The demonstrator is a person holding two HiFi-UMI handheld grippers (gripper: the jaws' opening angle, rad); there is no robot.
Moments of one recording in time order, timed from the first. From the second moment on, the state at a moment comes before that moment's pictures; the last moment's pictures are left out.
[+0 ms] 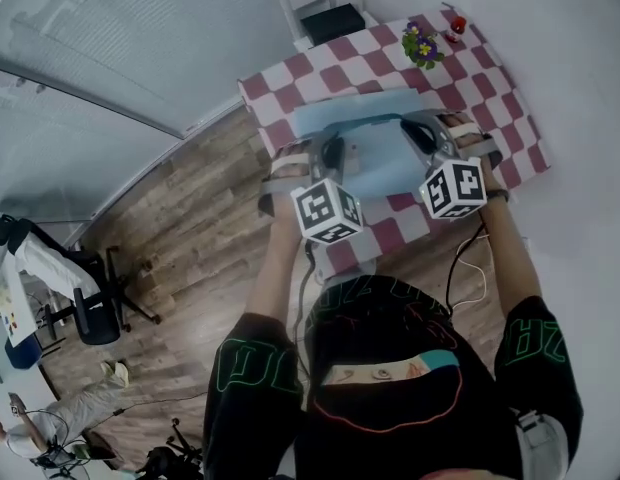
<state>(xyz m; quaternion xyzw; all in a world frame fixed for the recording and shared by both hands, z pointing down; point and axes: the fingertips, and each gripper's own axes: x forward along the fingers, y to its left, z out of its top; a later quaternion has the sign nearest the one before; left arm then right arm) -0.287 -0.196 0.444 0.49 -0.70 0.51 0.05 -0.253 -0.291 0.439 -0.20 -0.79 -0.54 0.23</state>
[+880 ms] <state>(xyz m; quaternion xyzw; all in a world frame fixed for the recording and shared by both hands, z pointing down) -0.369 -0.223 0.503 0.53 -0.67 0.50 0.11 -0.339 -0.319 0.502 -0.24 -0.77 -0.50 0.30</state>
